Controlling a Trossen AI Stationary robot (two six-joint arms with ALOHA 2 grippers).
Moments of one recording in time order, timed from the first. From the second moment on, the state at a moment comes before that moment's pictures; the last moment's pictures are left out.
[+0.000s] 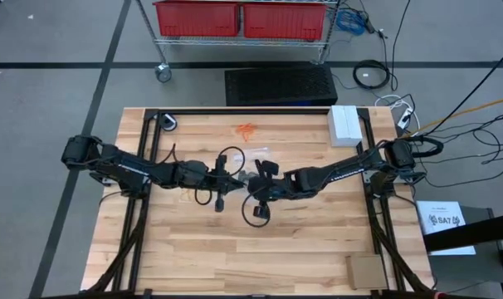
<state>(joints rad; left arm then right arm) -0.08 1.35 0.55 0.58 -0.03 0.04 0.17 1.80 1.26 -0.24 0.34 0.20</state>
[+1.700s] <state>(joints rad) -0.12 1.35 0.55 0.61 -0.16 0.01 0.16 1.79 0.96 0.38 0.13 0.35</state>
